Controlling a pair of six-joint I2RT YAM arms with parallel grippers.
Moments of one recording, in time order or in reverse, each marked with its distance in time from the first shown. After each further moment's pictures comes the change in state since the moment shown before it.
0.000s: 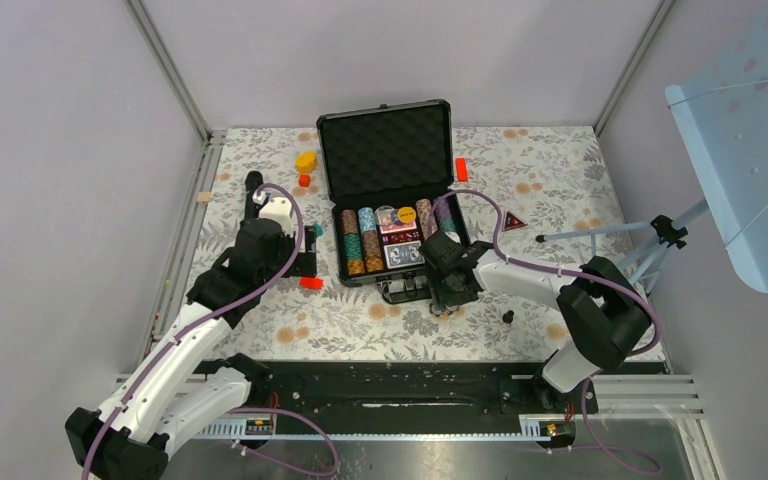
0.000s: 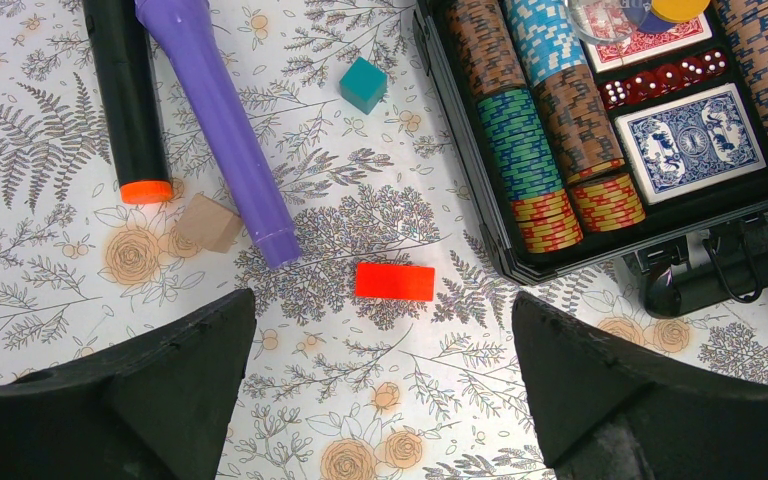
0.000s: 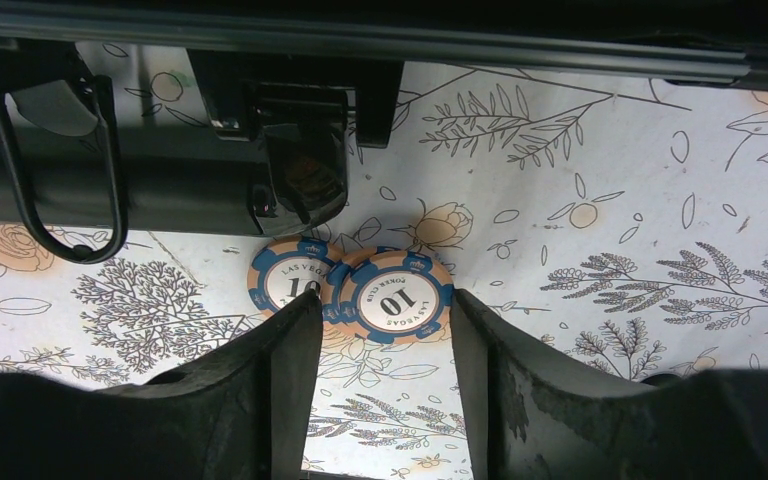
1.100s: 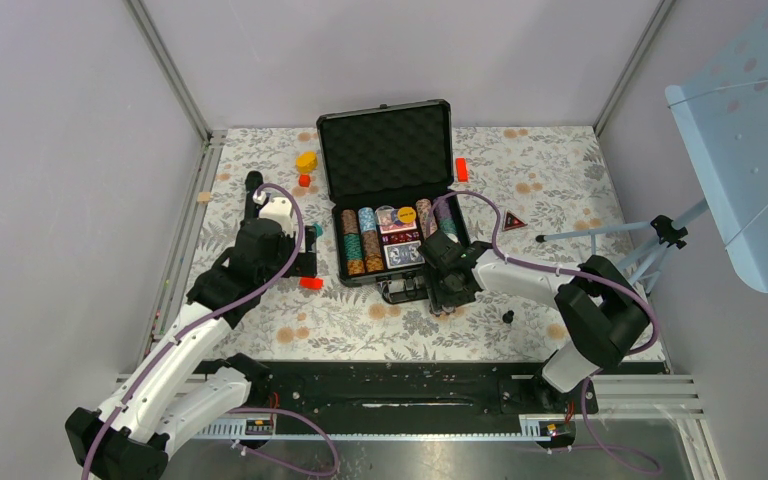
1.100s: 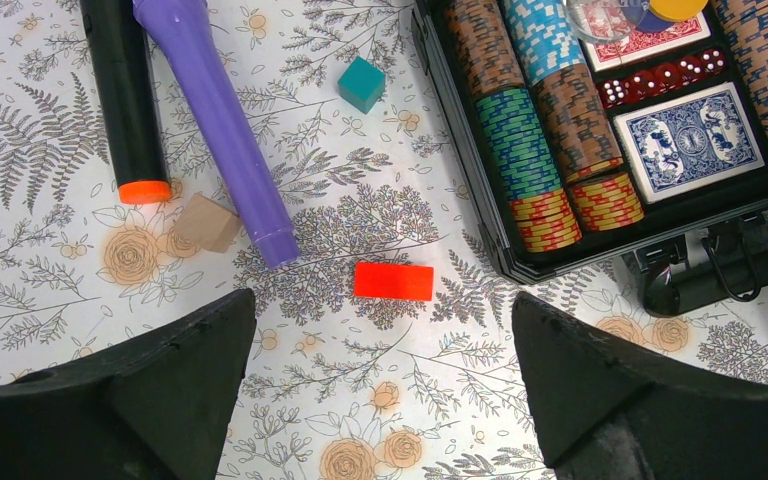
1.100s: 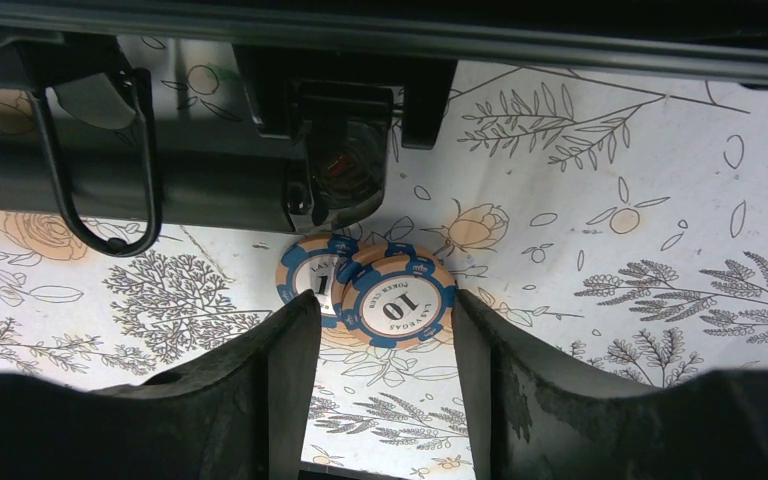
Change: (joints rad) left arm 0.000 0.000 0.000 0.000 0.003 0.000; right arm 0.000 0.009 0.000 0.013 -0.048 0.008
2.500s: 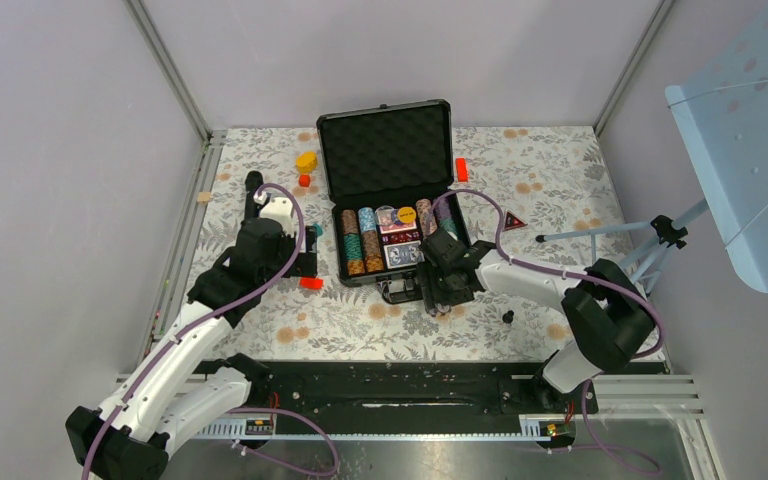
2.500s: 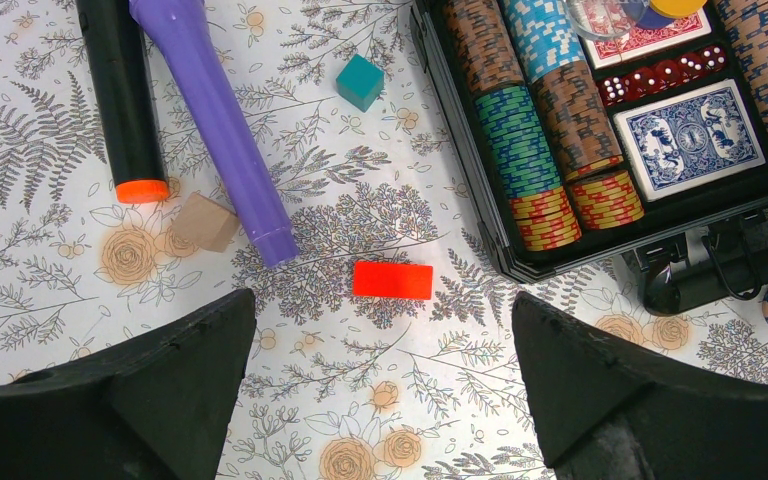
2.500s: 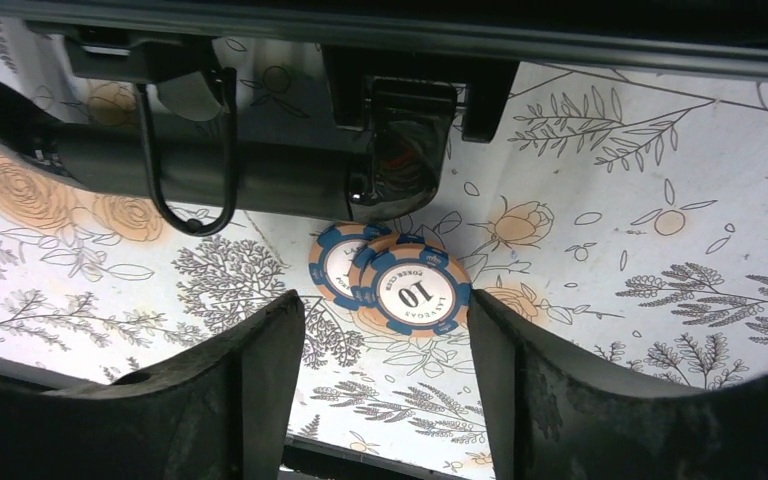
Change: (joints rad) left arm 0.000 0.005 0.000 0.000 0.004 0.000; right arm 0.000 -0.021 0.001 0.026 -0.063 0.029
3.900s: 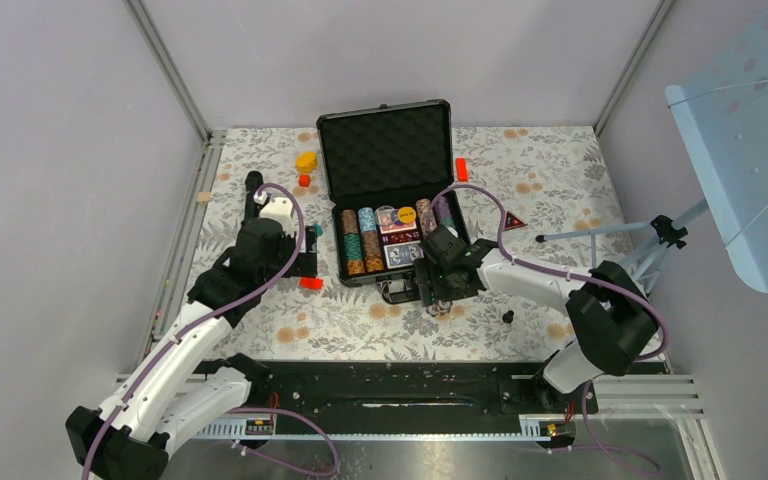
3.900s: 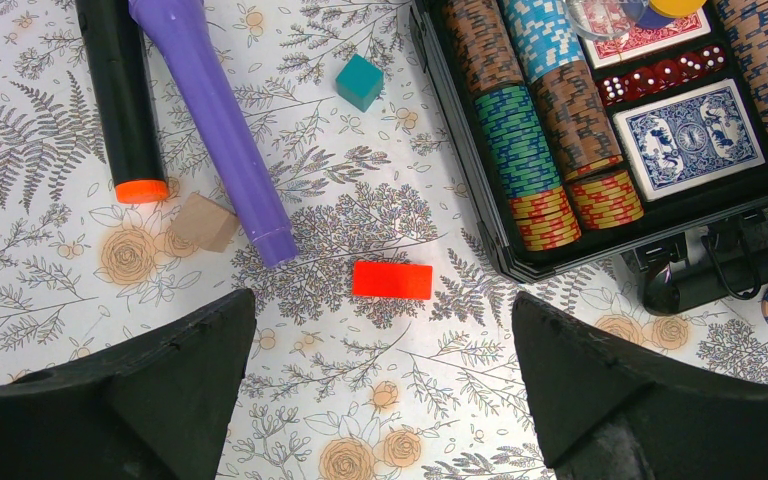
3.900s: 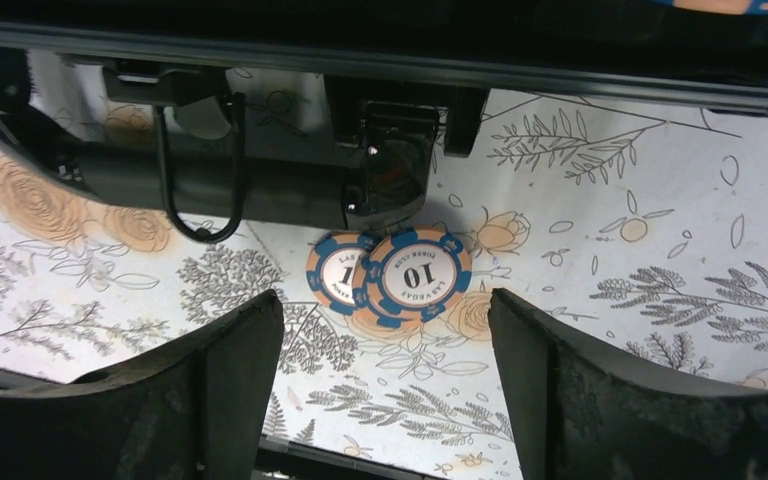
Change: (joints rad) left arm 0.000 0.000 0.000 0.000 0.001 0.000; right arm 0.000 -0.047 0.015 -0.010 0.040 -0.013
